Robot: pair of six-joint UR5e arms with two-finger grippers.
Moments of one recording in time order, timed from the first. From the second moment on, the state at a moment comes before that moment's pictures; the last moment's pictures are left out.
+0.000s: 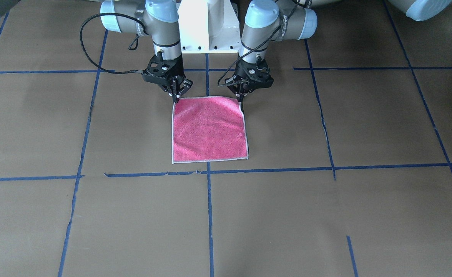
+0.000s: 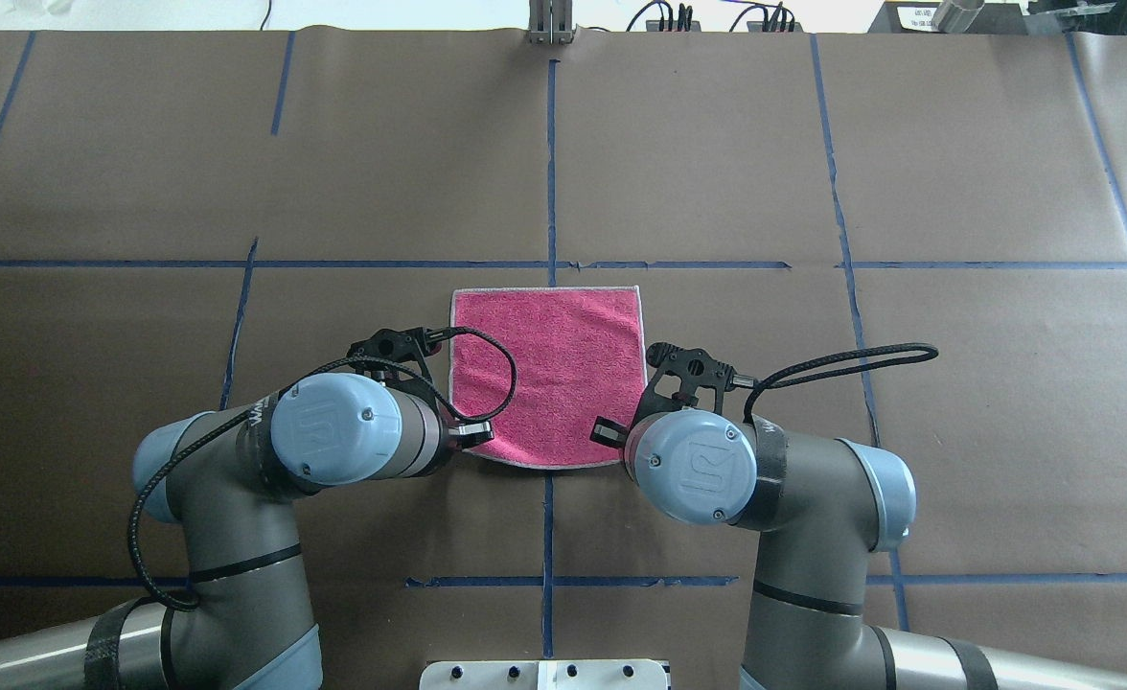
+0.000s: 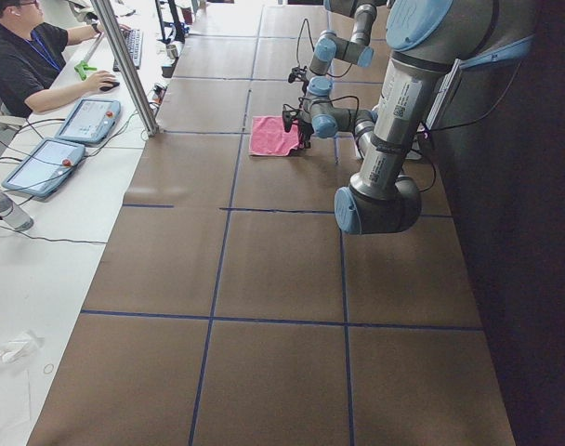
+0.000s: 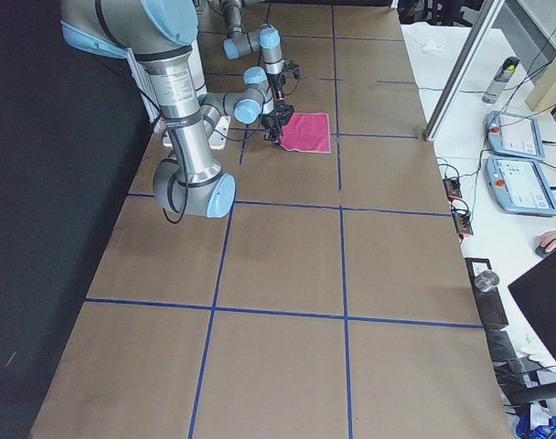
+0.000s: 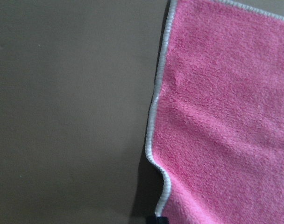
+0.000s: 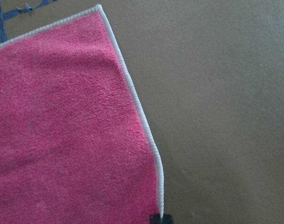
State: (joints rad) left arm -0.36 -2.07 -1.81 -1.77 -1.67 -1.55; right arm 0.29 -1.08 1.87 -1.55 1.51 1.72
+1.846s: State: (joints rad) left arm -0.49 -2.27 -1.69 -1.62 -1.75 -1.46; right arm 0.37 -1.04 1.85 -1.62 1.51 1.65
